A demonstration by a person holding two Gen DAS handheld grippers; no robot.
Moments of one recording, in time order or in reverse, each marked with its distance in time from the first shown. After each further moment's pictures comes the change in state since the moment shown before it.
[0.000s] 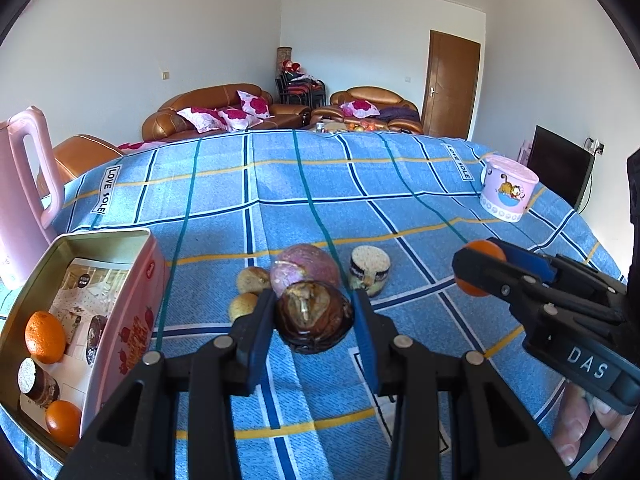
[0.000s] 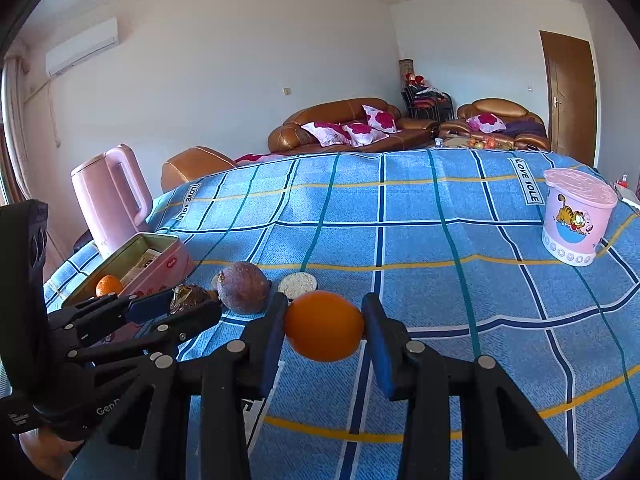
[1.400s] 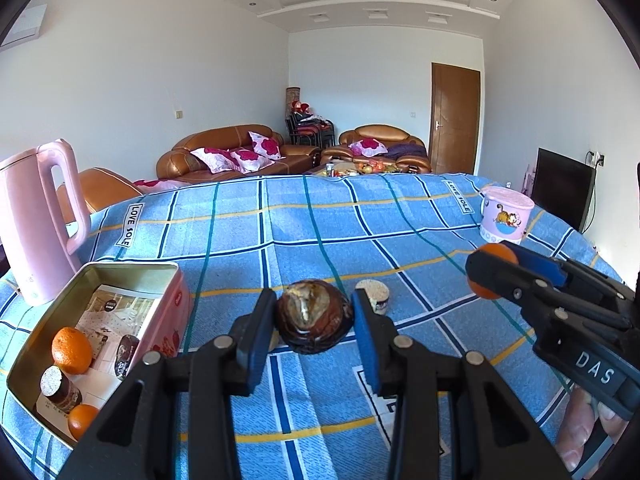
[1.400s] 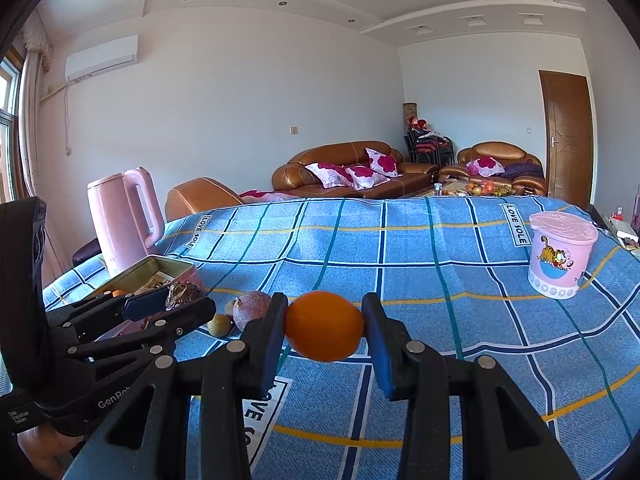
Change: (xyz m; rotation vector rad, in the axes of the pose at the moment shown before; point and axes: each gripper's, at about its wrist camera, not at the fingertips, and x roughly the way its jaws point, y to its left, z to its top) left arm -0.031 -0.003 -0.003 0.015 -0.163 0.050; right arm -0.031 0.009 -0.003 -0.055 -0.162 -0.008
